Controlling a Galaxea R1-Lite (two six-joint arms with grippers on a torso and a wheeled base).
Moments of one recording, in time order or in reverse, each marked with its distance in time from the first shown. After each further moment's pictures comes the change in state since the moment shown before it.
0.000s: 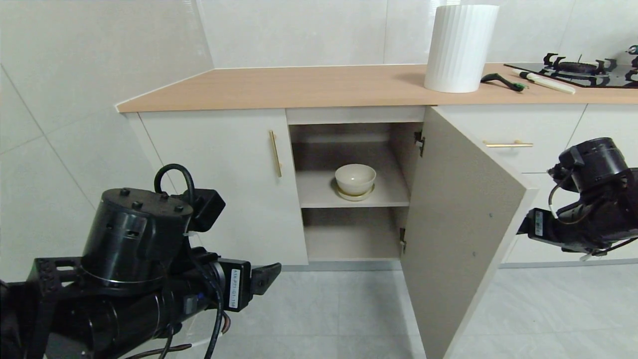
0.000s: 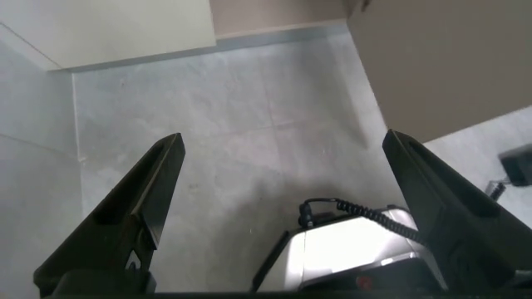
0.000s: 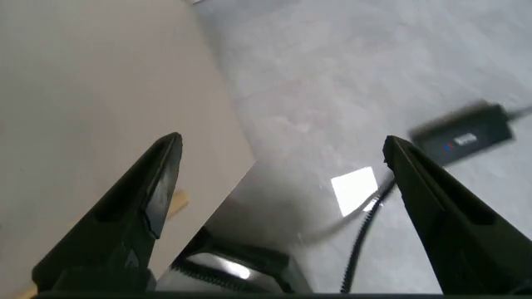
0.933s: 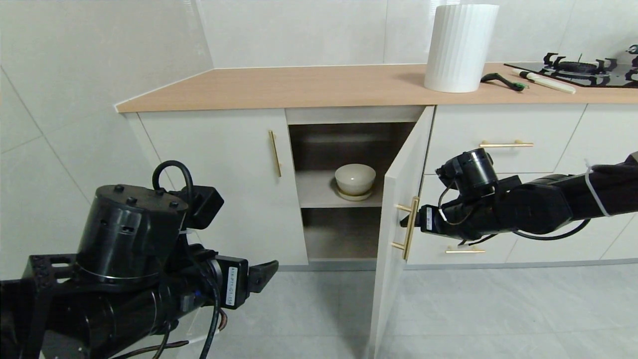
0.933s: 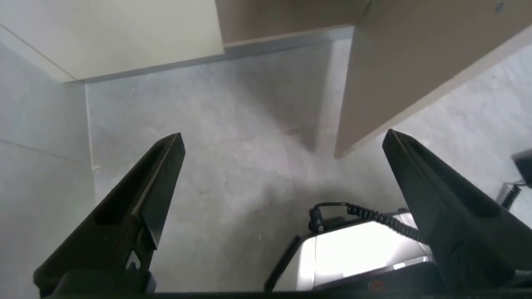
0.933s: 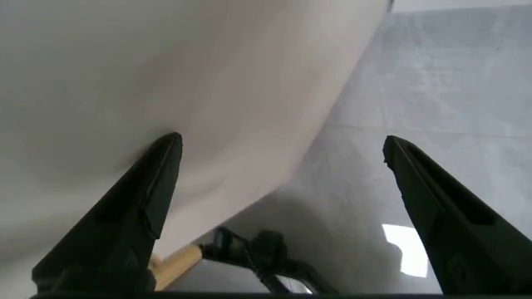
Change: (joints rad) left arm 0.016 -0.005 -0.005 0.001 0.002 0.036; right arm 0.320 0.291 -0.184 -0.252 0.136 0.069
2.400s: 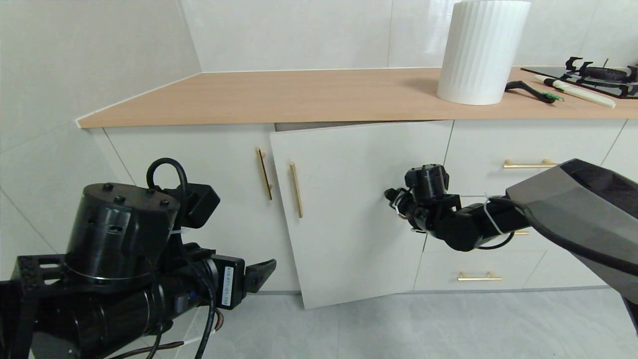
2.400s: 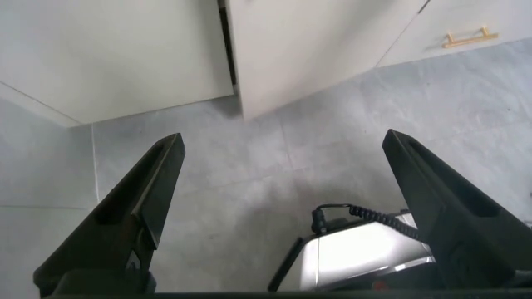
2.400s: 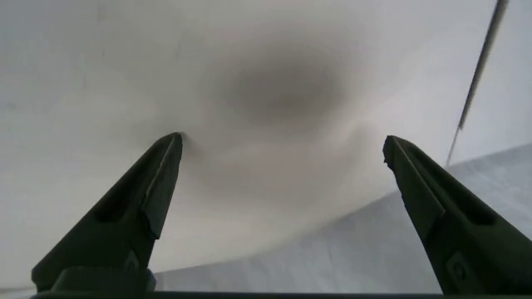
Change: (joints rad) left arm 0.000 -0.020 0.002 0.000 0.001 0.019; right arm 0.036 0.319 -0.184 -0.468 -0.339 0.337
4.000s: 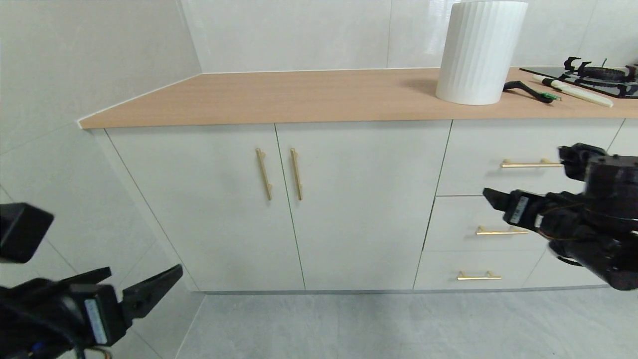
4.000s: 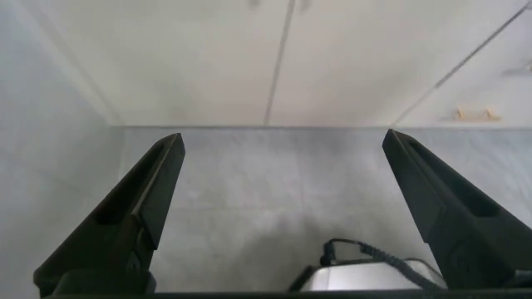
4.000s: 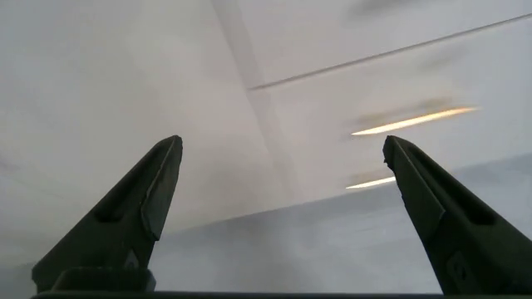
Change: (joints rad) left arm 0.141 -0.438 0.211 0.030 0.058 -0.015; right arm -0.094 -0.789 0.839 -0.240 -0.106 -0.481
